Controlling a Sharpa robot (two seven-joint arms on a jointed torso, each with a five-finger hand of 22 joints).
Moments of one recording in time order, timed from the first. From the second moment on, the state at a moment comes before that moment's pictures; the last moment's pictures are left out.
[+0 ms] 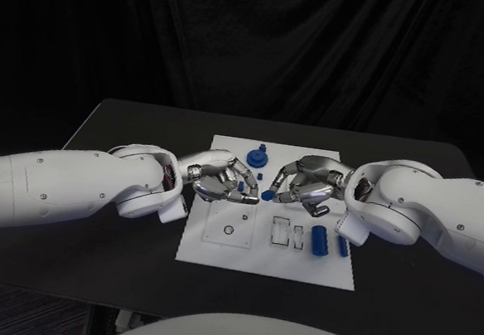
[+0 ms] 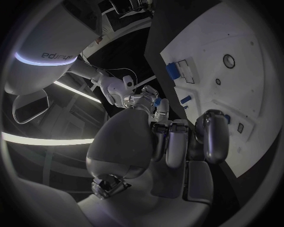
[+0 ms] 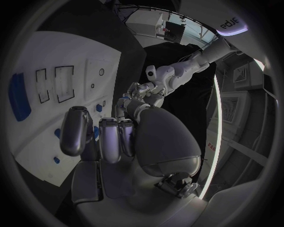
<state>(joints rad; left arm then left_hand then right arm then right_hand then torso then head) 1.19 -0.85 -0.21 1.57 -0.82 -0.08 0.28 1.41 0.05 -0.01 0.25 0.36 0.78 0.11 0.38 0.66 1.47 0.03 1.57 1.31 1.46 -0.02 1.57 1.31 0.05 1.41 0.10 1.36 1.31 1.34 -0.77 -0.25 1.66 -0.65 -0.04 -0.19 1.32 0.08 0.47 -0.02 0.44 0.54 0.14 0.96 0.14 1.44 0.02 1.52 1.31 1.47 -0.05 1.47 1.31 0.09 1.43 0.06 1.27 1.31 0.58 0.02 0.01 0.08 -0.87</state>
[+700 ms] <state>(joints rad) 1.19 -0.83 -0.21 1.57 -0.84 -0.08 0.26 1.41 0.05 -0.01 0.25 0.34 0.76 0.12 0.38 0.68 1.47 0.04 1.57 1.31 1.46 -0.01 1.57 1.31 0.05 1.40 0.10 1.35 1.31 1.33 -0.76 -0.25 1.64 -0.63 -0.03 -0.18 1.31 0.09 0.47 -0.01 0.44 0.54 0.15 0.96 0.14 1.44 0.02 1.52 1.31 1.47 -0.05 1.46 1.31 0.09 1.43 0.06 1.27 1.31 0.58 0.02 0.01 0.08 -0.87</state>
